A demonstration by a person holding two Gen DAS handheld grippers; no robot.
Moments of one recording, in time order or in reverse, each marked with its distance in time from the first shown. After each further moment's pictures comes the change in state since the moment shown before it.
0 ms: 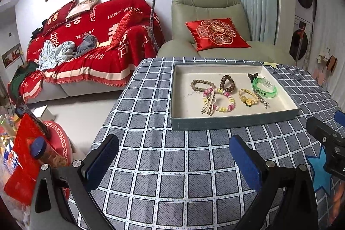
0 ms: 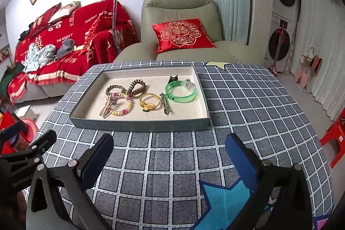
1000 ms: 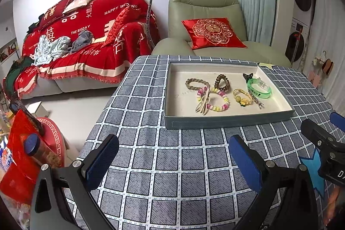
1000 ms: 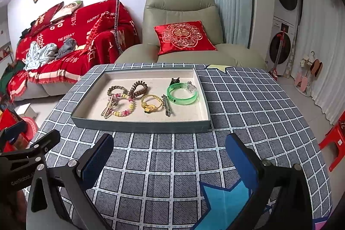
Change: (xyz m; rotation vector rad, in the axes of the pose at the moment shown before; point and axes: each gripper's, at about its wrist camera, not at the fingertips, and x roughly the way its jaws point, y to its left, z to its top) left arm 0.000 -0.002 0.000 -0.021 0.016 -0.043; right arm -0.005 0.003 0.002 -0.024 -0.010 0.000
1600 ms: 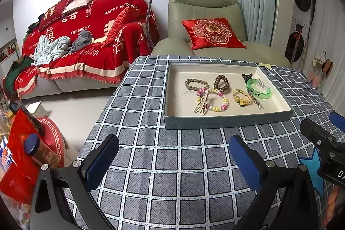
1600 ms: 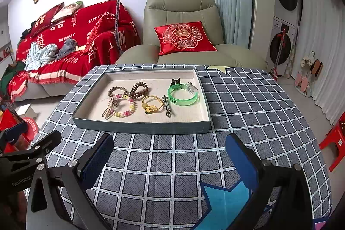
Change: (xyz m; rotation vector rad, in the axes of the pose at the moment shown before) left arm 0.000 0.001 0.000 -0.001 -0.002 -0.001; right arm 0.000 0.002 0.000 0.000 0.000 0.003
